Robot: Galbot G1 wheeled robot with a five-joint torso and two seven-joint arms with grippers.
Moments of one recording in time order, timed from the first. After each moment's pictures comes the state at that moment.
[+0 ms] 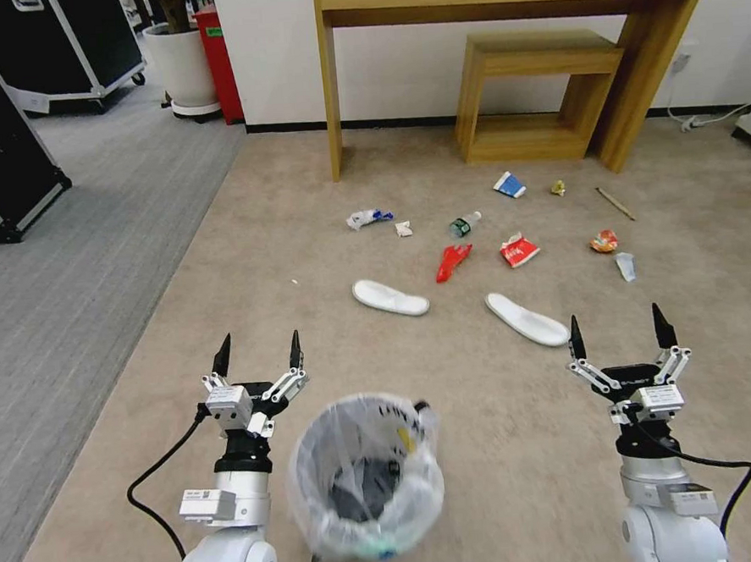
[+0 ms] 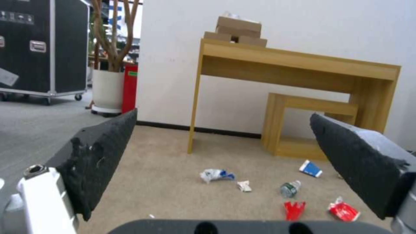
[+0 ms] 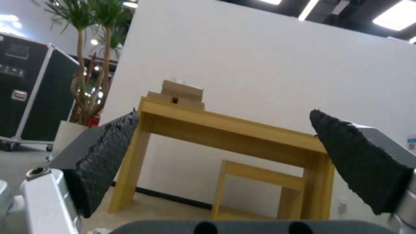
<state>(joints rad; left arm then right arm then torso) 1.56 -1.55 -0.48 -2.12 -0.11 -0.27 0.05 -1.47 1.46 0.80 1.87 0.10 0.76 -0.18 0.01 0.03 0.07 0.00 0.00</state>
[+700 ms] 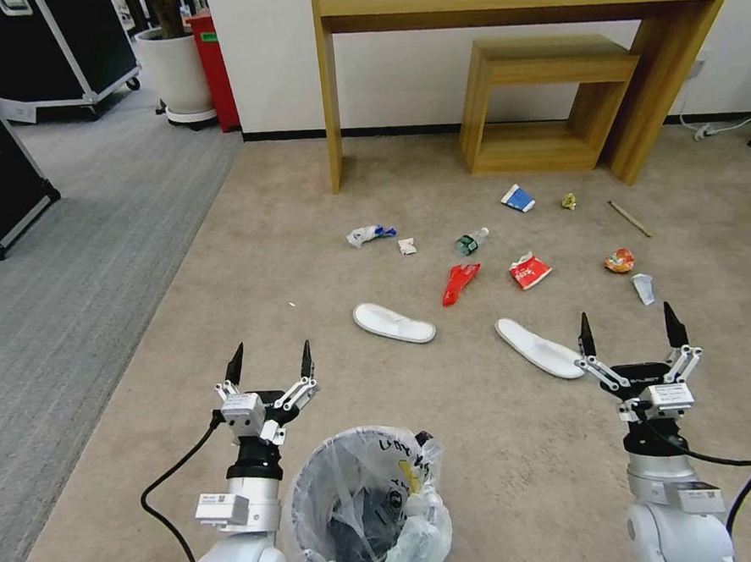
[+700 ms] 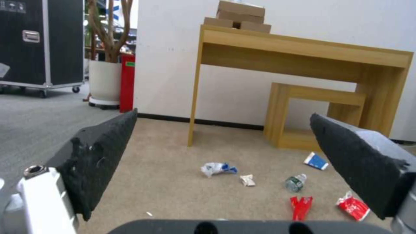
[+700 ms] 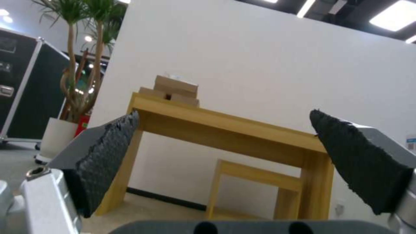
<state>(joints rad) 1.58 -1.58 -0.47 -2.09 -0.08 -0.28 0.05 -1.46 1.42 0.81 1.84 0.12 0.77 -0.16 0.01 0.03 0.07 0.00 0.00</state>
